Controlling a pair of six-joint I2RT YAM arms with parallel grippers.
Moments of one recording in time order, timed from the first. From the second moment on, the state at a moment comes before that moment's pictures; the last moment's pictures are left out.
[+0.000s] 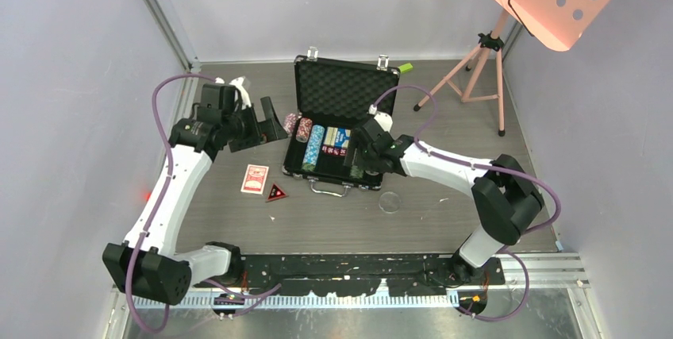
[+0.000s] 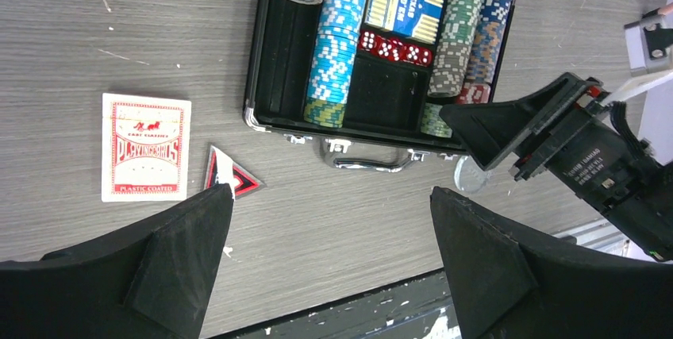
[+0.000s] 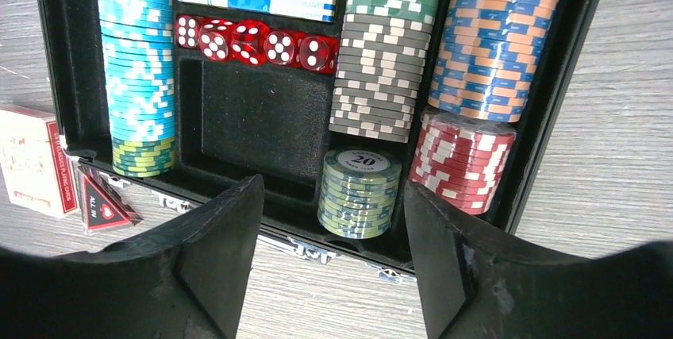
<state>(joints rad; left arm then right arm) -0.21 1.18 1.25 -0.86 0.22 -0.44 0.76 1.62 1.05 -0.34 0.23 0.85</state>
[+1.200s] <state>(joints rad) -0.19 1.94 1.46 -0.47 0.01 -0.41 0.75 1.25 0.95 -0.40 0.26 0.68</state>
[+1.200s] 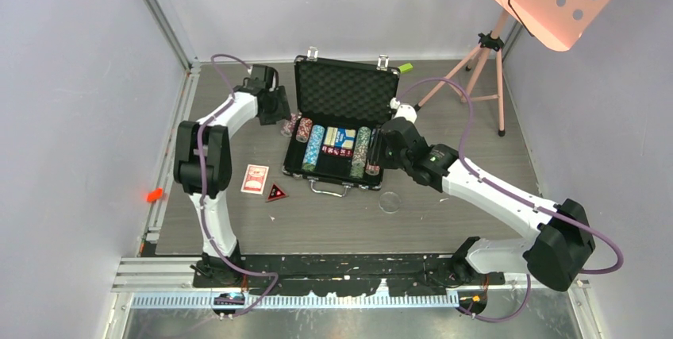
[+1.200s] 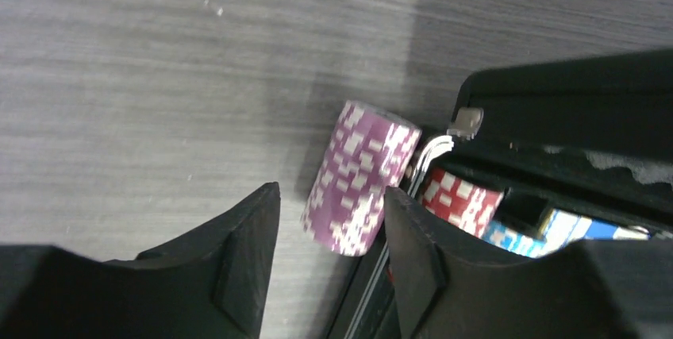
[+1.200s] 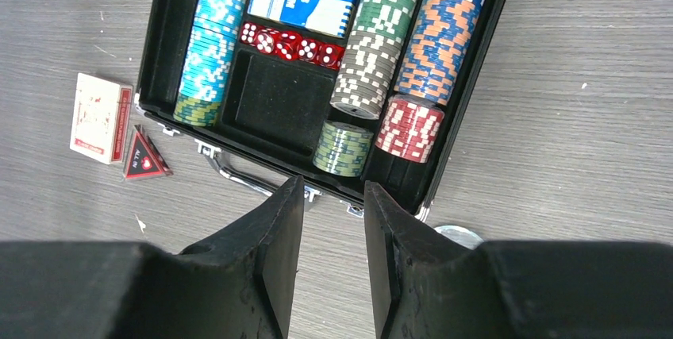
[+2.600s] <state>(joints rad) -0.24 1.61 1.16 -0.59 0.18 -0.32 0.75 1.22 0.90 -0.42 0.25 0.68</state>
